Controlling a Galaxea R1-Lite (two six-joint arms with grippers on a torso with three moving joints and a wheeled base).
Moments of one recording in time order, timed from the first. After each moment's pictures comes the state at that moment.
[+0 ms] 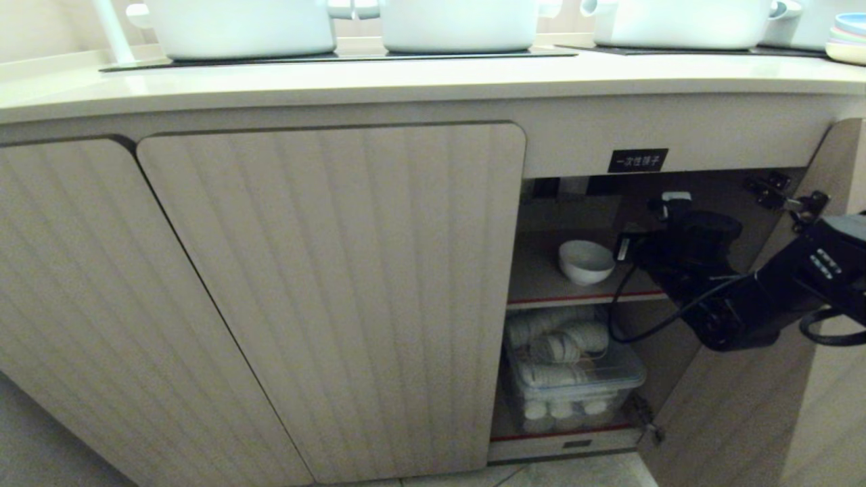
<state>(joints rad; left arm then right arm) 0.00 0.00 0.00 0.00 0.00 0.00 0.08 2.24 -1.08 -1.18 -0.14 -0.01</state>
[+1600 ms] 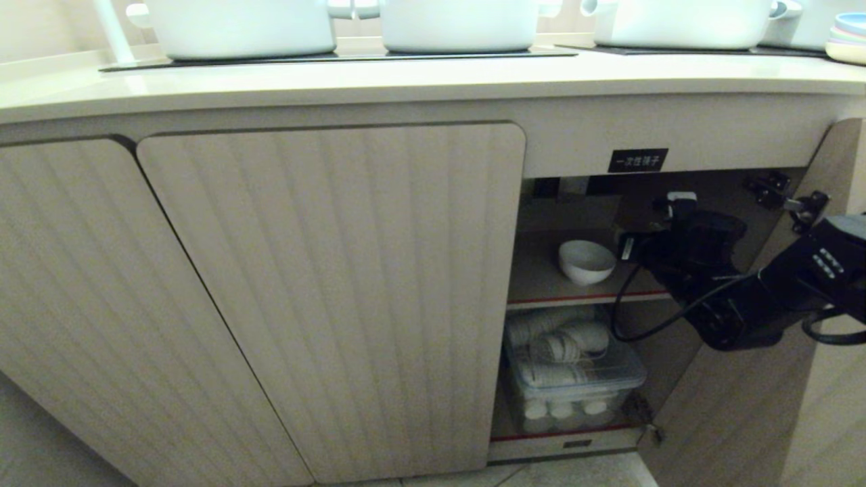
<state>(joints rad) 0.00 0.00 0.00 0.00 0.00 0.00 0.07 2.24 -1.08 -1.18 -0.16 0.00</state>
